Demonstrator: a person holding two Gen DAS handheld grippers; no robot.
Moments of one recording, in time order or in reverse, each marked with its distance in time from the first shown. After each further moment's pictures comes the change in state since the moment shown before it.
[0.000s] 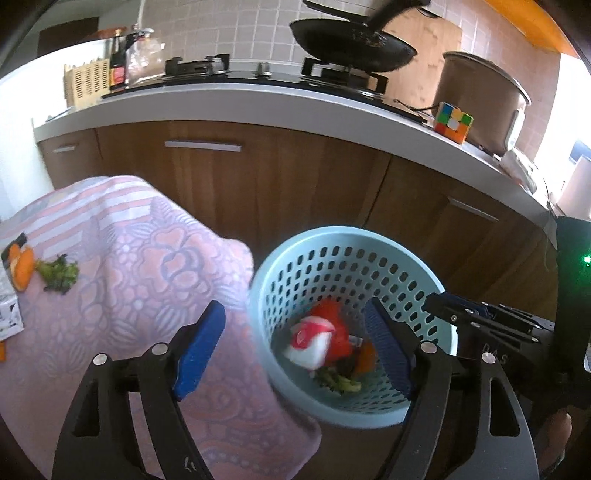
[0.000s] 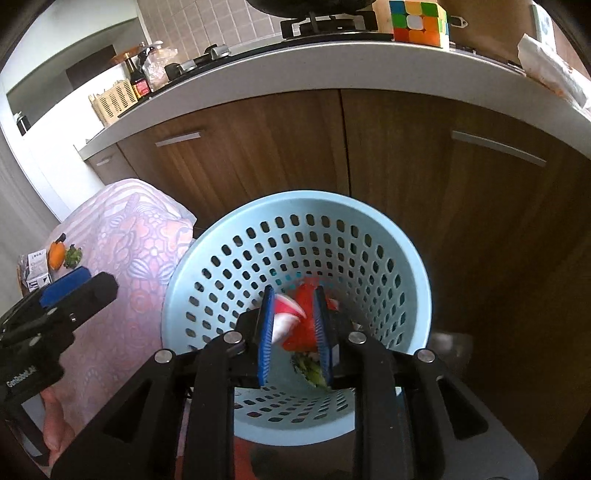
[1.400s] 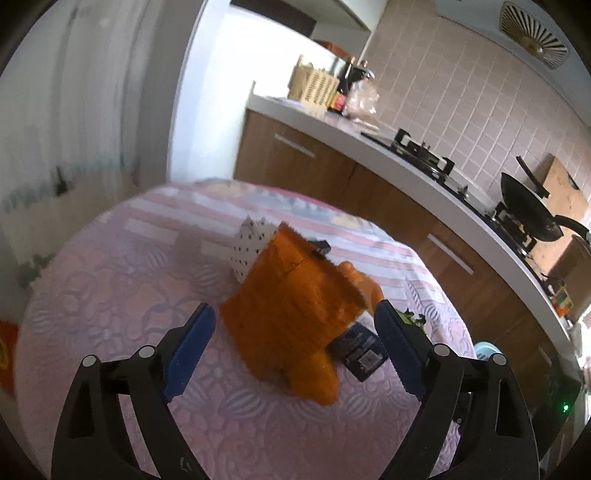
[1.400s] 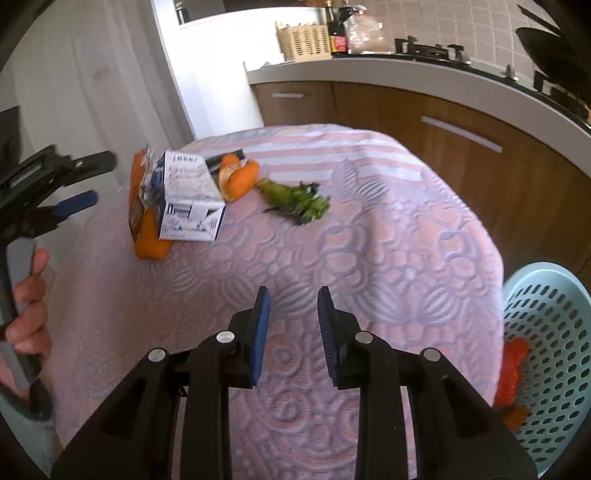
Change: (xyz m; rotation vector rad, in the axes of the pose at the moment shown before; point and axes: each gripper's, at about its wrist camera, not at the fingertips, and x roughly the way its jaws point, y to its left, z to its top) left arm -0.146 0.318 -0.028 -0.493 -0.200 0.268; right arm 0.040 0.285 -0.045 -0.454 0.038 0.347
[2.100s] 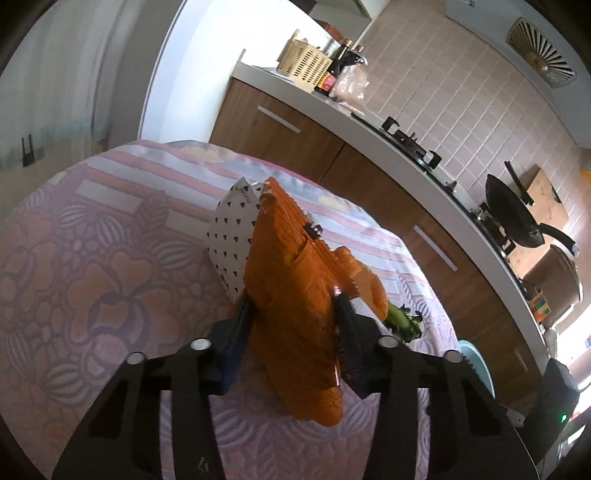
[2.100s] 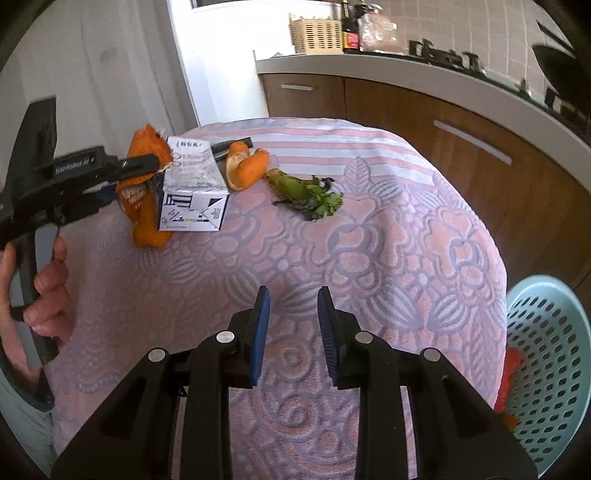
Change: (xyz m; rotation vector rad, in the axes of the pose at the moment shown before) left arm 0.043 0.017 -0.009 -0.065 0.058 -0.152; right arm 0.010 0.016 0.004 -0.076 0.020 -0.045
